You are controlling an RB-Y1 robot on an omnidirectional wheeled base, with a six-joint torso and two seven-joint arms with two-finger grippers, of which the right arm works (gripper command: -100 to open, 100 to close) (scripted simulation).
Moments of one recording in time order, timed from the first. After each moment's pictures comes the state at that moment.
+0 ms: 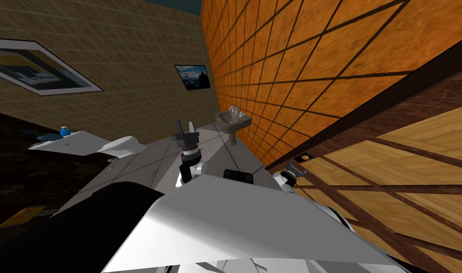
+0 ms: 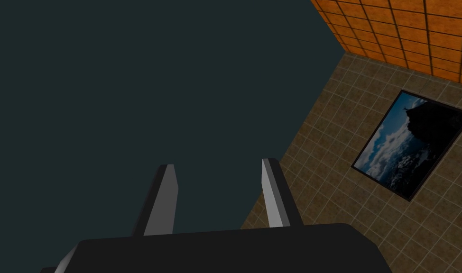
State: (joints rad) arm -0.18 -0.25 -0.23 -0.39 -0.84 -1.00 -1.27
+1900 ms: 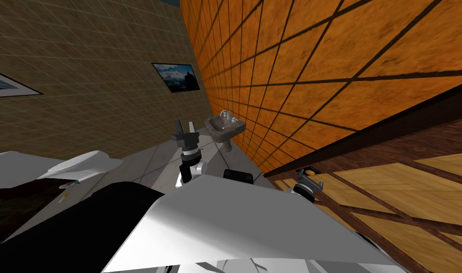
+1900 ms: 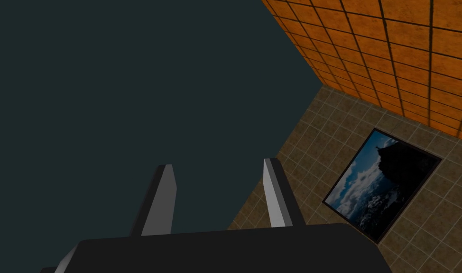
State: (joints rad) arm 0.00 -0.38 -0.12 -0.39 -0.77 -1.02 -1.55
